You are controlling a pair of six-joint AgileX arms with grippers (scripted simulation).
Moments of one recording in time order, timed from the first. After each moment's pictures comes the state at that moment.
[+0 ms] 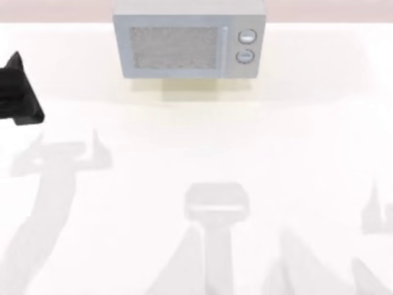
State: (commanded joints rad) left arm -0.30 0.68 0.56 -0.03 -0.26 -0.15; right arm 0.00 0.00 0.00 0.00 0.00 0.00
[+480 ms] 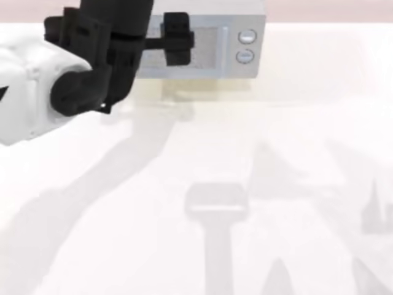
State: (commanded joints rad) left arm -0.61 1.55 1.12 -0.11 -0.55 -0.30; right arm 0.00 0.00 0.00 0.00 0.00 0.00
